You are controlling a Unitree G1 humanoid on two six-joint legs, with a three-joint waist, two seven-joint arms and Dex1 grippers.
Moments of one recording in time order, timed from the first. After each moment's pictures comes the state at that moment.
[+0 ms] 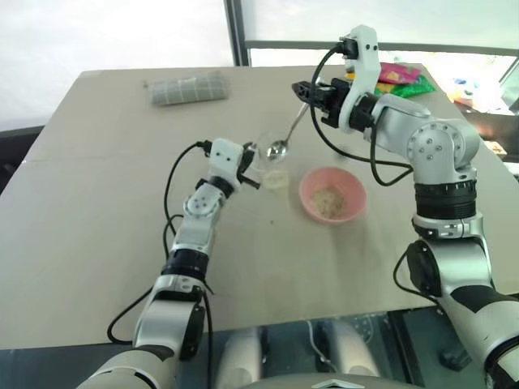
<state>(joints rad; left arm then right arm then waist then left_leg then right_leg) -0.63 0.26 0.03 0.57 -0.06 -0.23 -0.39 -1.07 -0.24 -0.05 0.11 0.74 0.95 0.22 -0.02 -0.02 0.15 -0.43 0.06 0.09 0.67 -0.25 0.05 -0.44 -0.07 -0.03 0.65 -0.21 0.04</state>
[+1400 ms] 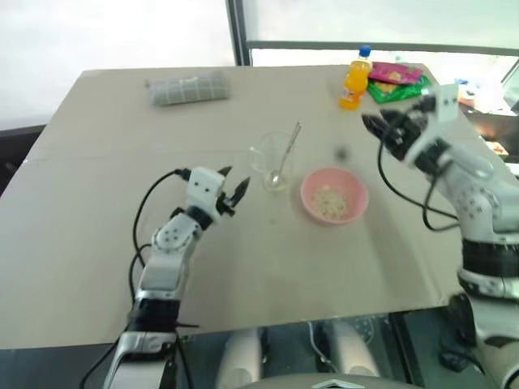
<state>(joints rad) -0.14 0.37 0.09 -0.09 -0.15 0.09 -0.47 -0.46 -0.52 -0.20 -0.16 0.57 0.62 0.54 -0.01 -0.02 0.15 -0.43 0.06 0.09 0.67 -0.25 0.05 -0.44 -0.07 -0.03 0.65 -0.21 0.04</state>
